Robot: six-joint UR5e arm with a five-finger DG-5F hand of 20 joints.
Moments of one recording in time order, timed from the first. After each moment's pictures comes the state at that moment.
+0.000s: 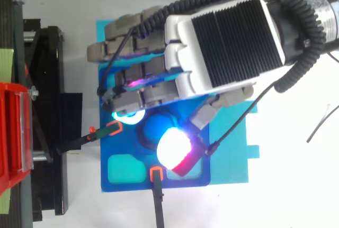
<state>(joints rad) -0.04 -2.27 -1.16 -2.80 -1.94 -1.47</state>
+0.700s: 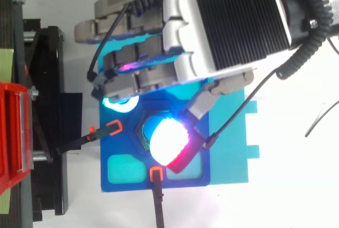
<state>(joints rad) -0.04 -2.27 -1.15 -2.74 -1.94 -1.48</state>
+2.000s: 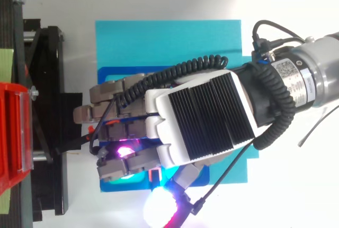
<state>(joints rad) 0.06 -2.31 -1.15 -2.78 -1.89 -1.49</state>
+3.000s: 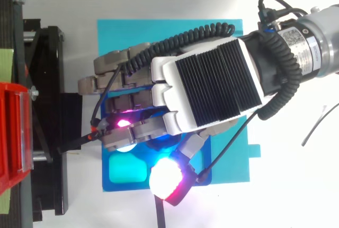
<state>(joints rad) 0.01 -2.31 -1.15 -2.77 -1.95 -1.52</state>
